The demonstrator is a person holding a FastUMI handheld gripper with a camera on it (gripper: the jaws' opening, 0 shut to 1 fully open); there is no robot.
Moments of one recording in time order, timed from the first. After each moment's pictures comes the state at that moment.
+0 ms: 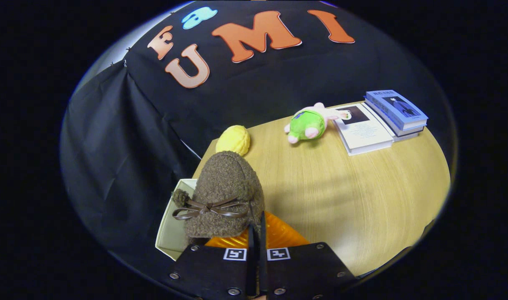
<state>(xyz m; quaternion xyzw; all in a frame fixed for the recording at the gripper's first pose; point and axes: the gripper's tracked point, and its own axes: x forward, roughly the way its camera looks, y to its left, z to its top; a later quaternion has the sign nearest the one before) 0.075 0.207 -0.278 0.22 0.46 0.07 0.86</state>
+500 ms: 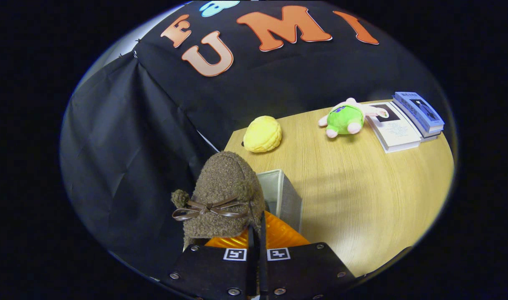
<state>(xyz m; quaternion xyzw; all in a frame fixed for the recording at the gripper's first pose) 0.090 0.306 -0.279 0.21 0.49 0.11 0.84</state>
